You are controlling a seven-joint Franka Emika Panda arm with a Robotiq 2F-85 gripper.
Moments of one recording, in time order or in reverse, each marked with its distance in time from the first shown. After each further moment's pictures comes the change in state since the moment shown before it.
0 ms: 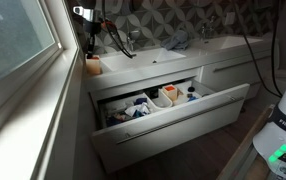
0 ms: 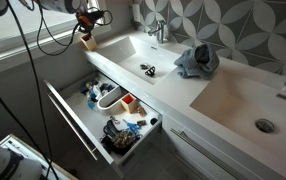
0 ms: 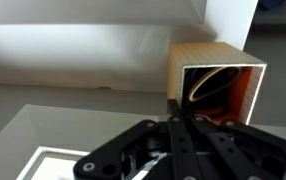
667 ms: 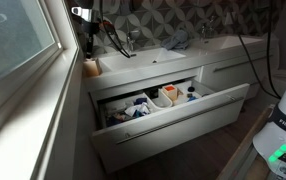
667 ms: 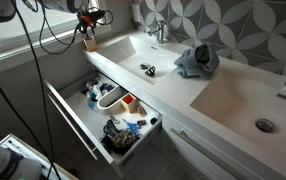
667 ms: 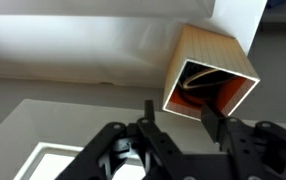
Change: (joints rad) arm 0.001 0.049 0.006 0.081 0.000 -0.044 -0.022
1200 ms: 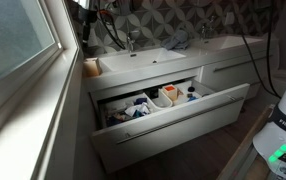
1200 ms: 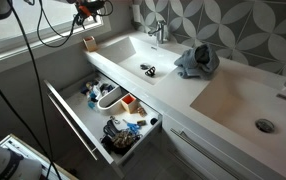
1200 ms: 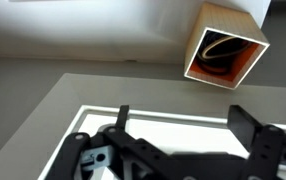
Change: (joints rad) arm -0.014 -0.034 0.008 0.056 0.005 -0.018 0.035
